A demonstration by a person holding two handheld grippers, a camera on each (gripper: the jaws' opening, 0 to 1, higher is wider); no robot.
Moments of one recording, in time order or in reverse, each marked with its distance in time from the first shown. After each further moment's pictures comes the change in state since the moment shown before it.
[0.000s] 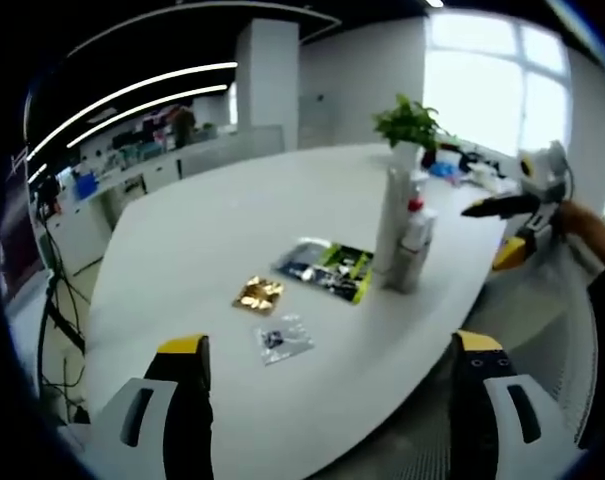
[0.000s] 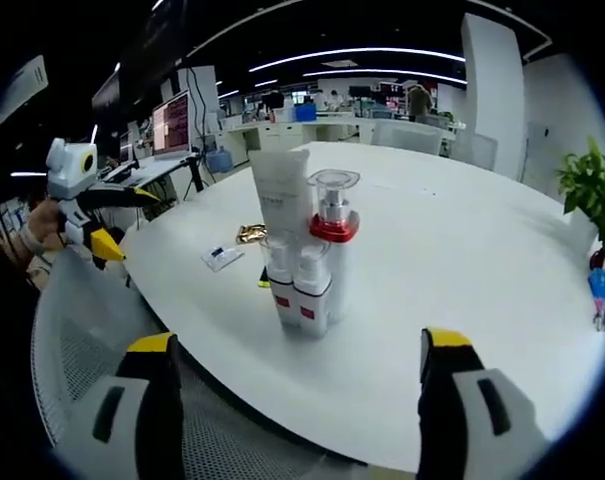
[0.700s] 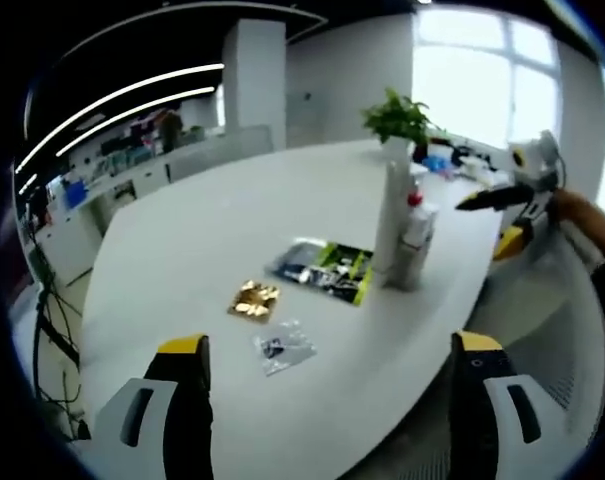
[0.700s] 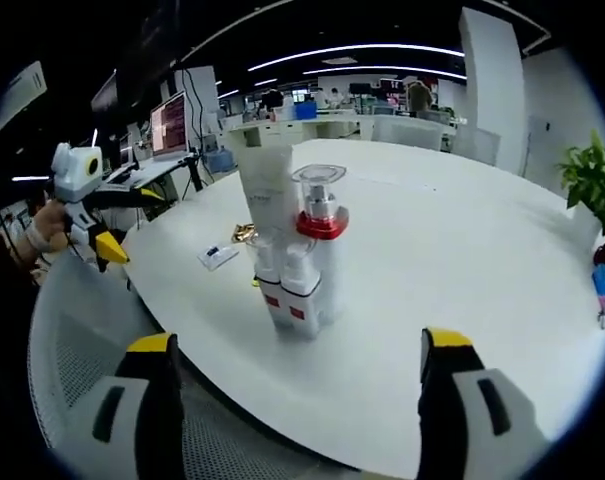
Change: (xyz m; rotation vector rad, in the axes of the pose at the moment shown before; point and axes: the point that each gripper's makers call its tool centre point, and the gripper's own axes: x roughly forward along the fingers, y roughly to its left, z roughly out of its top) left arm 0.015 0.008 0.001 0.038 0.010 -0.032; right arm 0.012 -0.008 -0.004 0.011 0.017 0.020
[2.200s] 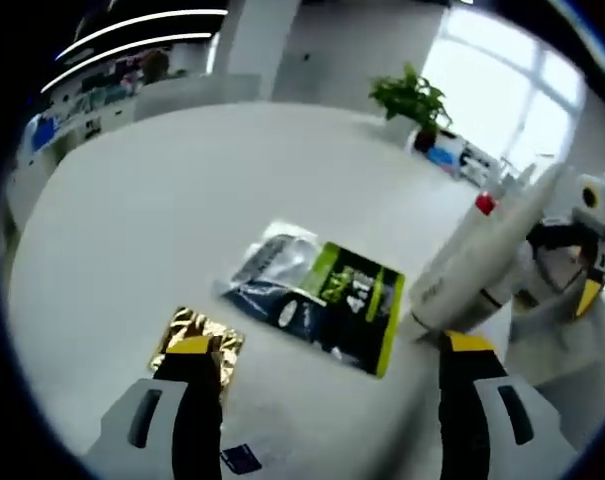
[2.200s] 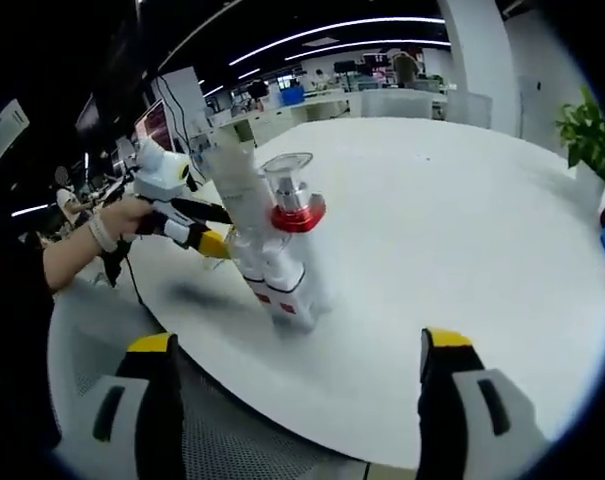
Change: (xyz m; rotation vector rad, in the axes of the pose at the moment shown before) left arm 0.159 0.013 0.013 -0.190 0.152 -0.163; right arm -0.003 -0.018 0.004 0.127 0.076 0.039
